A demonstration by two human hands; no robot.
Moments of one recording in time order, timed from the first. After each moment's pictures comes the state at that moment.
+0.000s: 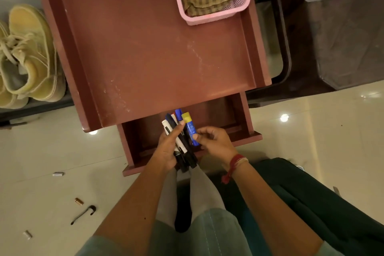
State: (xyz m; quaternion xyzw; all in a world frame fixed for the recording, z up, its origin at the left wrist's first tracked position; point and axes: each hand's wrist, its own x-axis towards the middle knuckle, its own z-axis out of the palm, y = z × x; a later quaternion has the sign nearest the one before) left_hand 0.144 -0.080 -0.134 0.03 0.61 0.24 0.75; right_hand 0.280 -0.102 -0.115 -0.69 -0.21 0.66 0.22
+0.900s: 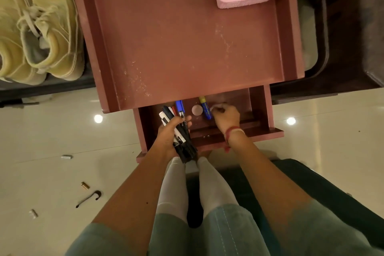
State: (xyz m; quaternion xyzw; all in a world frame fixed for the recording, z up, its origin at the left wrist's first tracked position) left_hand 0.098 -0.078 -0.151 -0.04 0.66 0.25 0.71; right_hand 0.259 -0.067 -0.192 -0.82 -0.28 0.48 0.14
